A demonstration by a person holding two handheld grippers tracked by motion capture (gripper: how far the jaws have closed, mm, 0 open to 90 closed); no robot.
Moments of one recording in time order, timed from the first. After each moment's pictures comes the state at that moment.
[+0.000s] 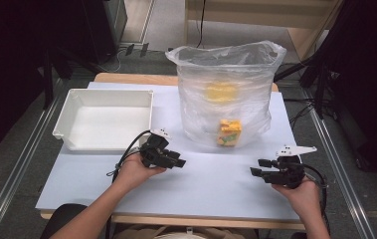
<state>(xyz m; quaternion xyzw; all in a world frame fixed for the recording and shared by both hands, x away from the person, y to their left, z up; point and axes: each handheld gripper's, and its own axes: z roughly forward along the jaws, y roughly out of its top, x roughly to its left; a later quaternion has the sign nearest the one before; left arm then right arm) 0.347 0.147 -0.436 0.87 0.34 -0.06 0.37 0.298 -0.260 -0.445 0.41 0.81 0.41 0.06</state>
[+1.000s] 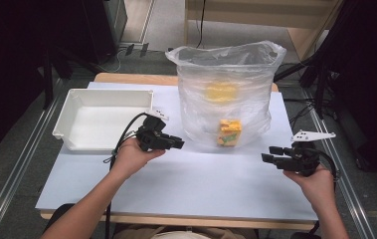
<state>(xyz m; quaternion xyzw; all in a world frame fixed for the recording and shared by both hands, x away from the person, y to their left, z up) 0.369 0.149 -0.380 0.85 0.35 -0.04 0.39 0.317 -0.284 -0.401 0.43 0.80 0.42 0.07</state>
